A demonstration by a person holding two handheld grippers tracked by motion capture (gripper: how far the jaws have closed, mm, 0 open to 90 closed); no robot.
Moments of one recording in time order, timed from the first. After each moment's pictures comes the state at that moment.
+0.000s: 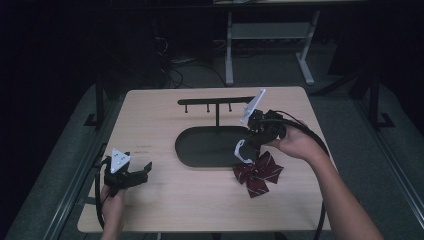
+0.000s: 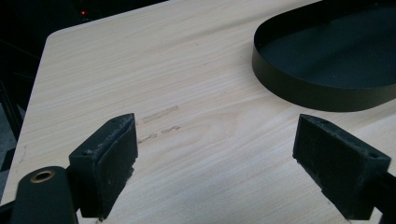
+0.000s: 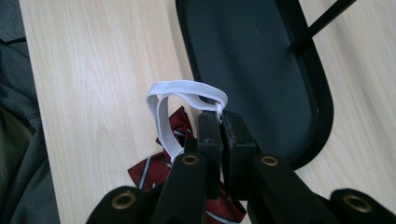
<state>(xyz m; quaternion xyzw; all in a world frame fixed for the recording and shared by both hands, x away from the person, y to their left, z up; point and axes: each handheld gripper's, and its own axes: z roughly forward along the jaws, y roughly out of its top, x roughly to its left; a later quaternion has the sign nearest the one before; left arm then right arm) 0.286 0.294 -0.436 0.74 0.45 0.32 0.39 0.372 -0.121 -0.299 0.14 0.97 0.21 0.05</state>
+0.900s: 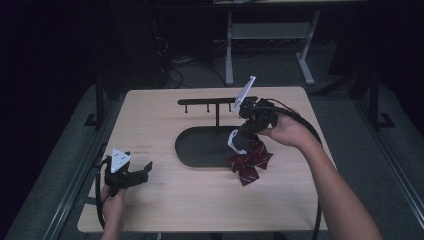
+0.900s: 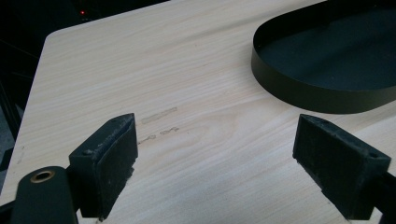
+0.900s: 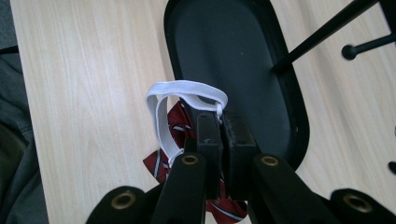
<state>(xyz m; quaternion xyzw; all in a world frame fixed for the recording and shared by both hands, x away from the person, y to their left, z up) 0.287 0.293 -0.435 0.74 0.46 0.32 0.39 0.391 -0.100 -0.278 0.13 0.97 0.21 0.06</state>
